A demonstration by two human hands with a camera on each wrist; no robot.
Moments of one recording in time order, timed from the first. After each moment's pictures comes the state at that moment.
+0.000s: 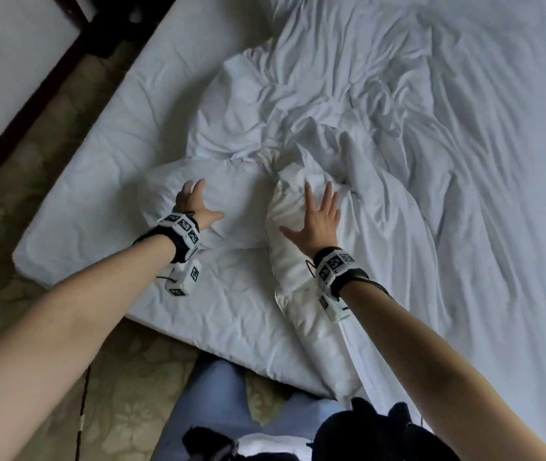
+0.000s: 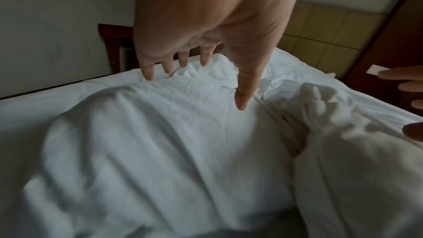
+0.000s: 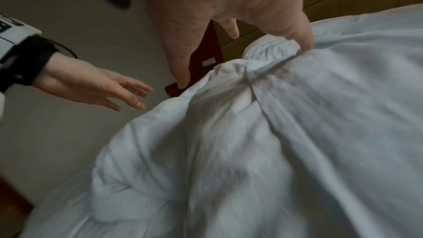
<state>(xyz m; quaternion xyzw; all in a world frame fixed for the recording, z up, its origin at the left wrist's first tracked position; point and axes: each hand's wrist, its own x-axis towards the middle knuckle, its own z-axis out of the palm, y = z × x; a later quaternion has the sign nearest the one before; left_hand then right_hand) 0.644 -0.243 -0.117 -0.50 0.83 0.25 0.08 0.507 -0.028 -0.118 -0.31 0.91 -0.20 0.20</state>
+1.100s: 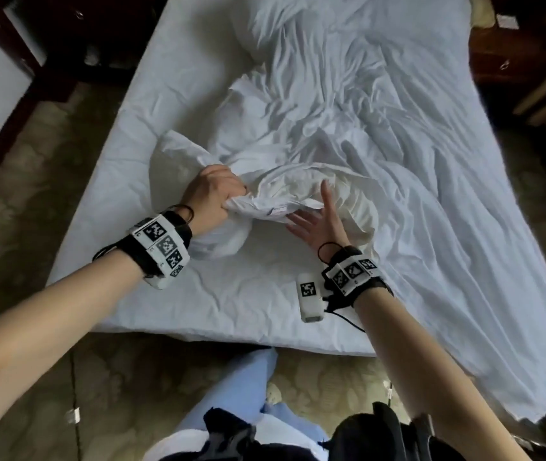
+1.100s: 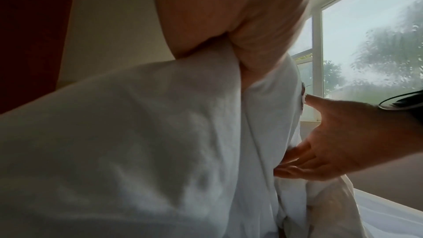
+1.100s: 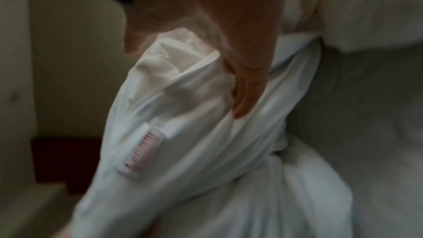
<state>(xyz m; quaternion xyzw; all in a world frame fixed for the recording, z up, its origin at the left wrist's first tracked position) 0.768 -0.311 0.023 0.11 0.96 0.19 -0.16 0.683 -0.098 -0.015 0.13 0.50 -0.75 0.40</state>
